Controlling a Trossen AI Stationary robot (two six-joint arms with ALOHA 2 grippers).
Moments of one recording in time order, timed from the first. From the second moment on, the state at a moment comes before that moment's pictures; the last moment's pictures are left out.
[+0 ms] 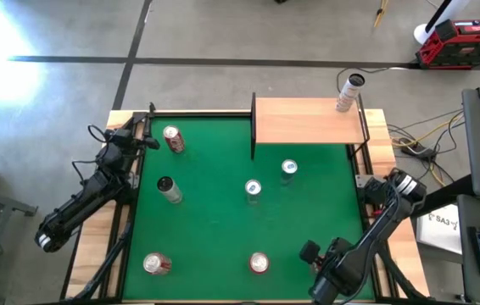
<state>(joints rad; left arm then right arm) 0.79 0.02 0.04 0.07 -0.58 0.04 0.86 1.87 1.53 -1.27 -0.03 3.06</state>
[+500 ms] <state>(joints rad) 0.79 0.02 0.04 0.07 -0.58 0.04 0.85 1.88 1.53 -1.28 -0.03 3.12</state>
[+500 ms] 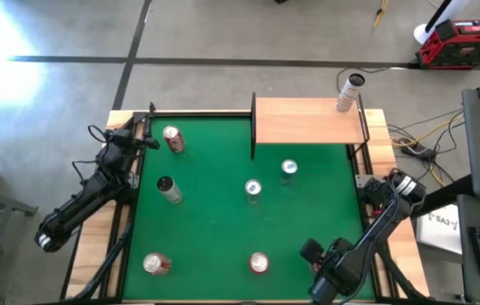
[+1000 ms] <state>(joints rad) 0.79 0.02 0.04 0.07 -0.58 0.04 0.54 1.84 1.53 -1.34 0.04 2.49</state>
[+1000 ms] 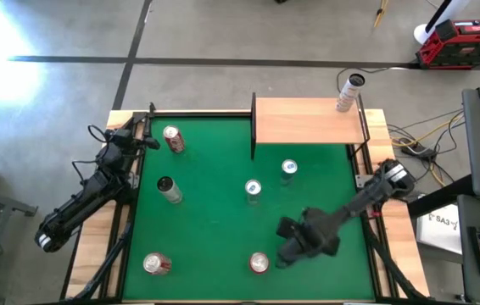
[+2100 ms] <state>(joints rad) 0.79 0.02 0.04 0.07 -0.58 0.04 0.16 1.80 1.50 -1.30 0.19 1.86</state>
